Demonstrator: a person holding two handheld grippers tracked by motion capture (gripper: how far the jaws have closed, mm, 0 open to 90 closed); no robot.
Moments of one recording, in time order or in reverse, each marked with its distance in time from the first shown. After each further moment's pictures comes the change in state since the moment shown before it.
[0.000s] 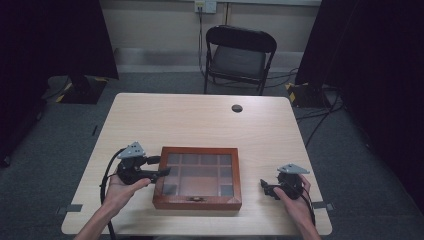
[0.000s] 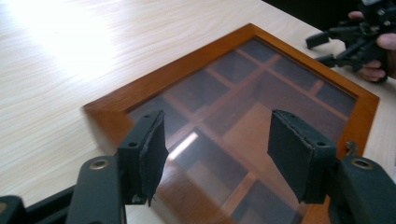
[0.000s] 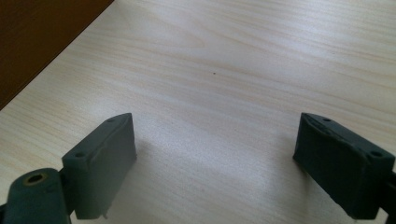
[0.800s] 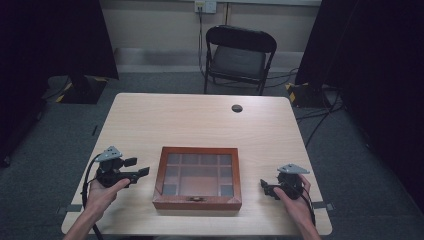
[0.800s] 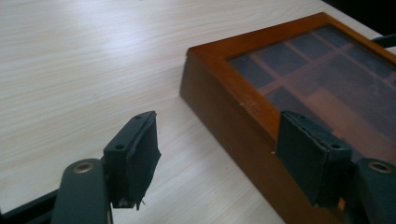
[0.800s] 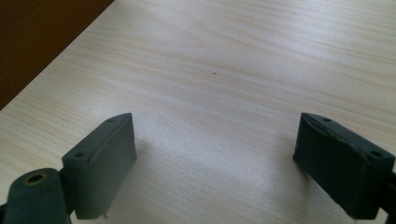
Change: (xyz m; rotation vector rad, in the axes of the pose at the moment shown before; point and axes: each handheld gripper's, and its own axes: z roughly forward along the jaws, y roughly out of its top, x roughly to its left) left arm 0.043 -0.043 -0.032 -0.028 0.135 -0.125; right arm 0.000 0.000 0.000 0.000 0.000 0.000
